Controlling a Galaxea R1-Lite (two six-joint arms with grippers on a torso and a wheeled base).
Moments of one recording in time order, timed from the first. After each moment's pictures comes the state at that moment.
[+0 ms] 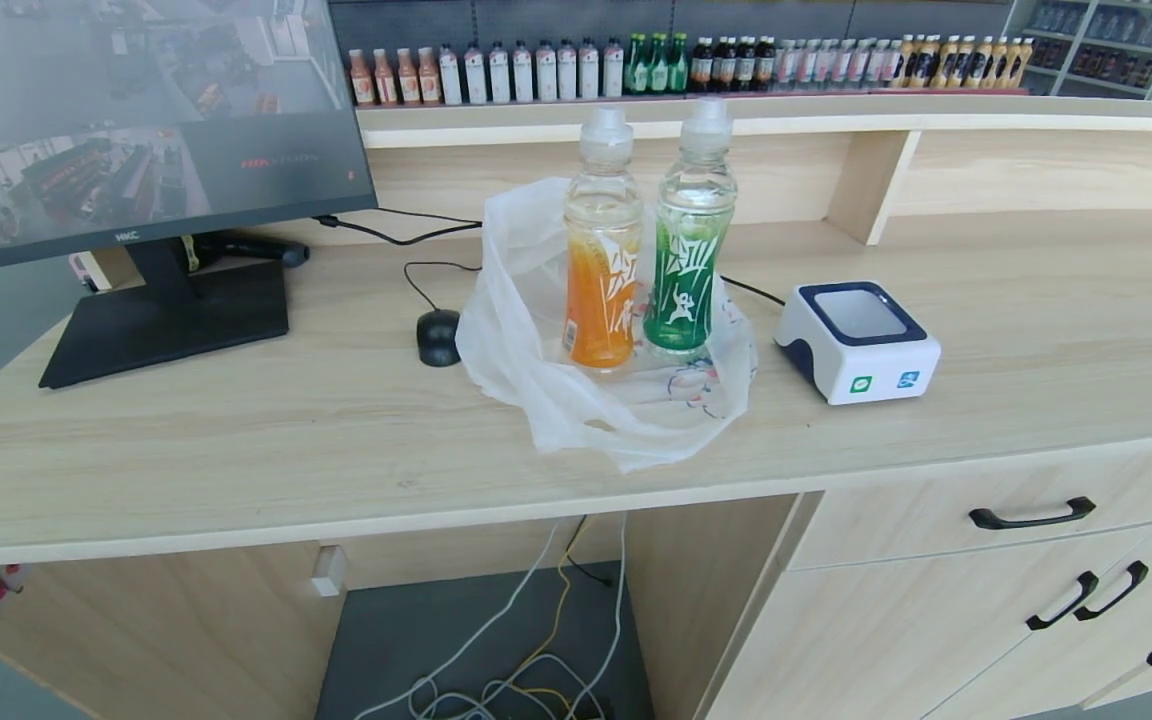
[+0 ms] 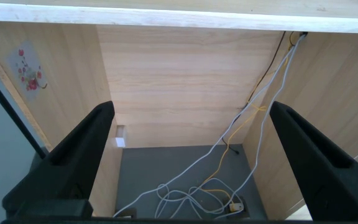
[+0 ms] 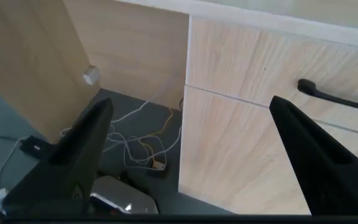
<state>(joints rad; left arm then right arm) 0.00 0.00 0.00 0.00 0.00 0.01 0.42 0.56 0.00 -0.38 0.01 -0.10</state>
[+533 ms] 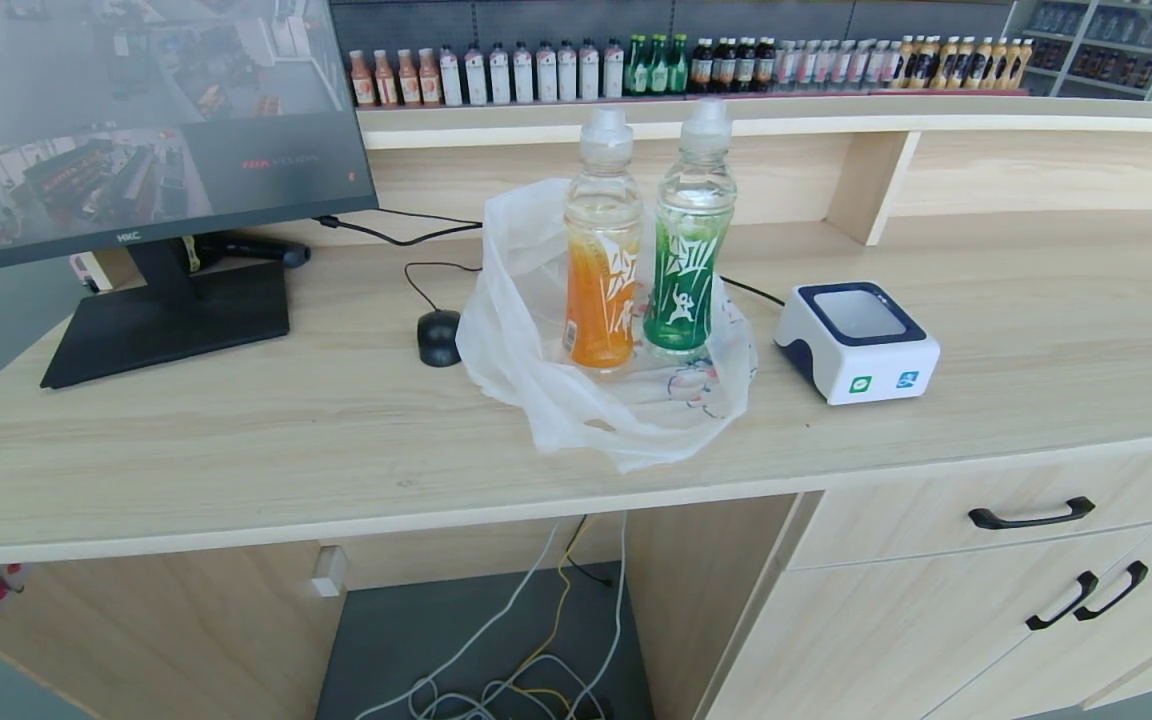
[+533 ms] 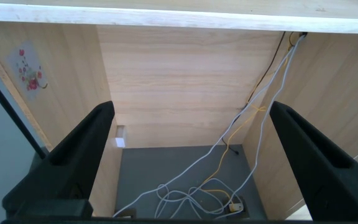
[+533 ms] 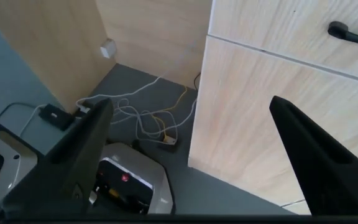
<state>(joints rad) 0.00 0.00 0.00 0.00 0.00 0.01 0.43 0.23 -0.01 -0.02 0.06 -0.10</state>
